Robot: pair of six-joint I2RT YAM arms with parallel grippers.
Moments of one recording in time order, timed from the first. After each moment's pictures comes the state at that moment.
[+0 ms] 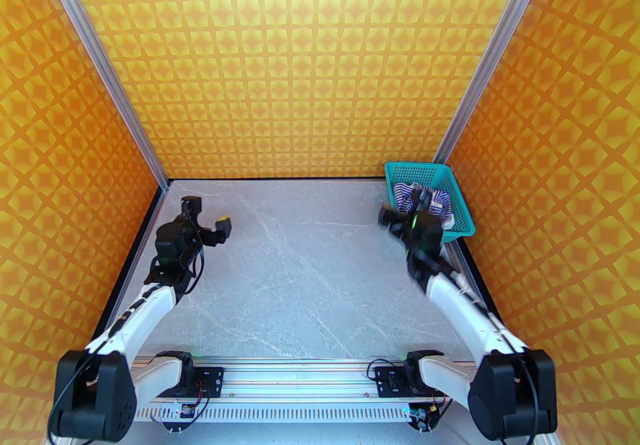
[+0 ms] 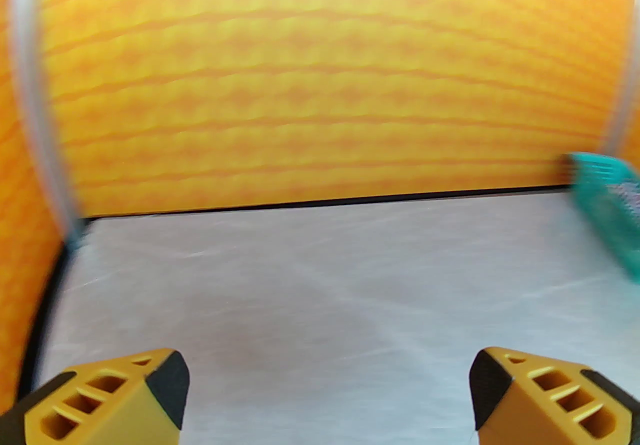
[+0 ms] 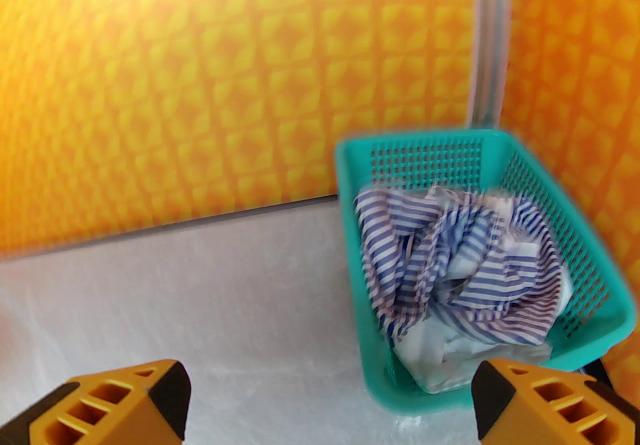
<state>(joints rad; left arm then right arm) -0.09 1.13 0.67 0.28 0.24 -0.09 0.03 1.22 0.97 -0.07 0.21 0.21</state>
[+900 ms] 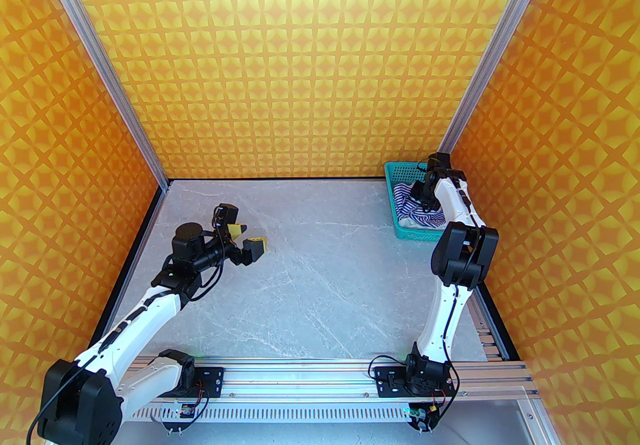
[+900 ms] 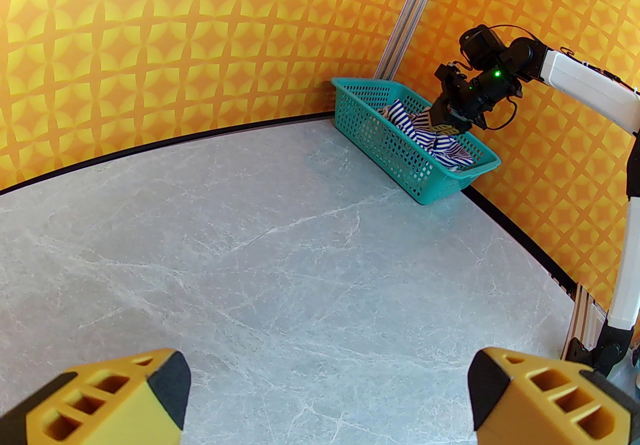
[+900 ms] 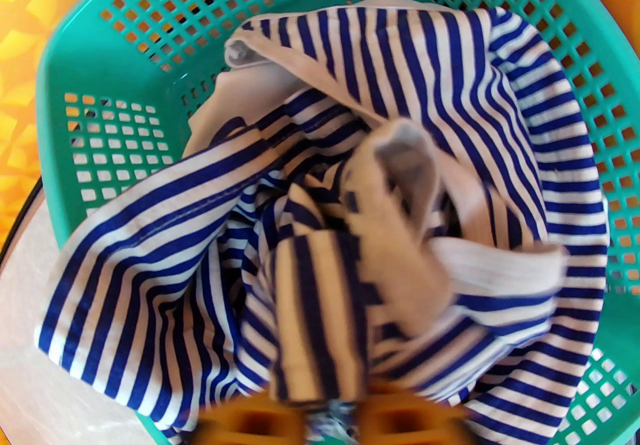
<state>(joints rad) -0.27 1.07 0.68 0.14 0.56 -0.18 -0.23 2.19 2.05 -0.92 0.03 0.36</state>
